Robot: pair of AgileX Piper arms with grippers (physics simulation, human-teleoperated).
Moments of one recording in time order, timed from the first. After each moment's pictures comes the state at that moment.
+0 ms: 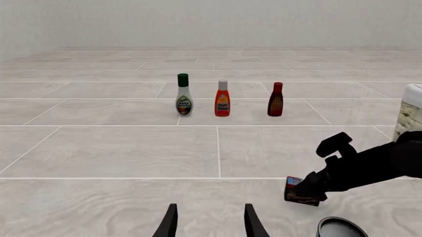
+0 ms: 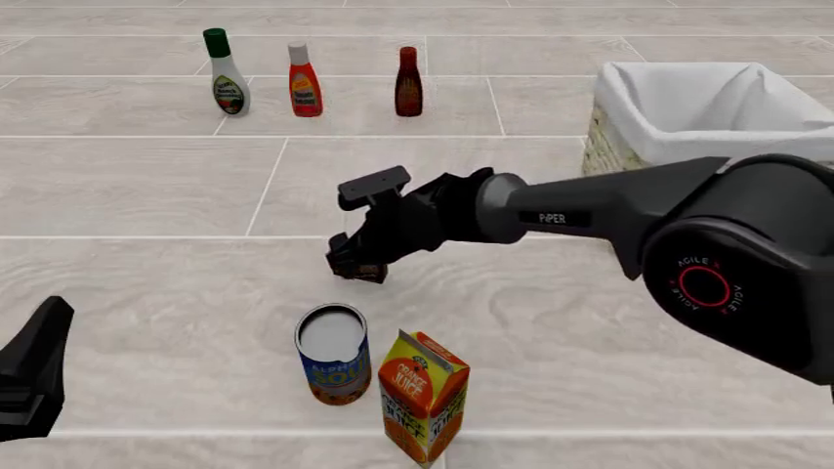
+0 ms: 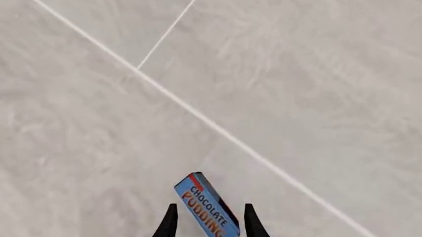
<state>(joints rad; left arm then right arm) 0.00 0.00 0.00 0.00 0.00 0.72 2.21 -1.55 0.27 0.12</state>
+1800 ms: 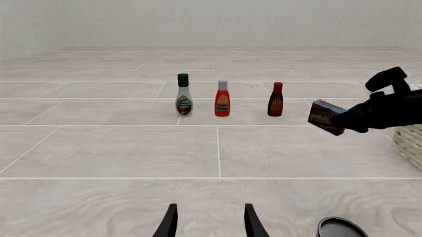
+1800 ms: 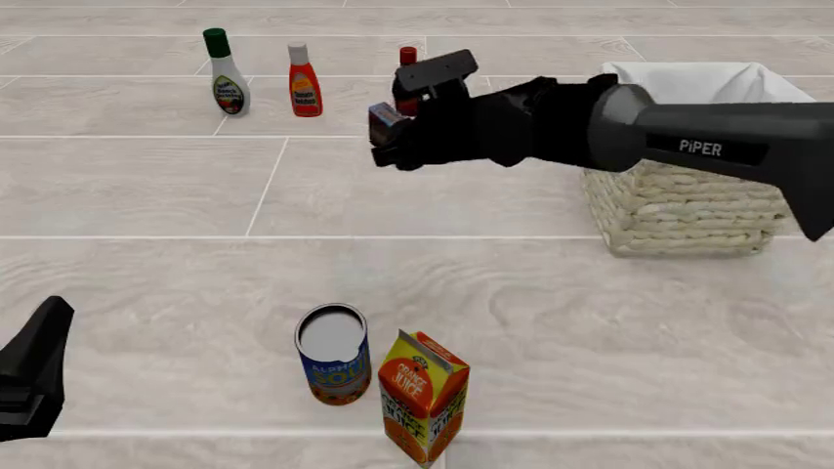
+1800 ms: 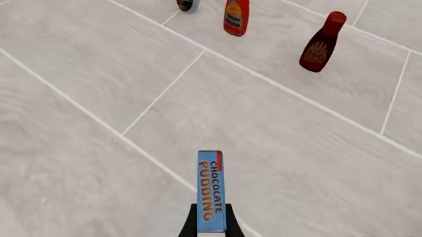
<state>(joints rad) 0.00 0.00 0.00 0.00 0.00 0.59 1.94 -1.50 0.19 -0.02</state>
